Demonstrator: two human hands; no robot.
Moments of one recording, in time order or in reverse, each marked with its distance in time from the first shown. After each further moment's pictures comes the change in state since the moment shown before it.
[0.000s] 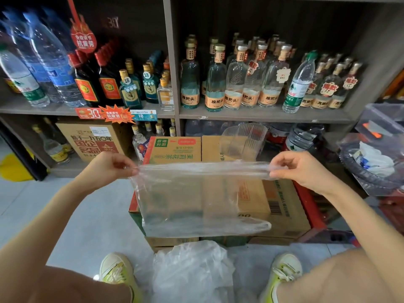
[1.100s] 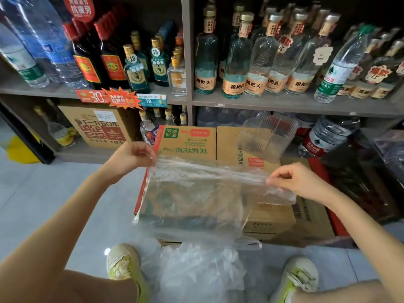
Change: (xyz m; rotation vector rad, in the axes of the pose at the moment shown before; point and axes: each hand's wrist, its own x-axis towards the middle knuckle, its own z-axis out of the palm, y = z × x) left_hand 0.061 -0.026 0.028 -0.307 -0.097 -0.030; right_hand 0.057 0.030 0.052 -0.163 -0.201 0.147
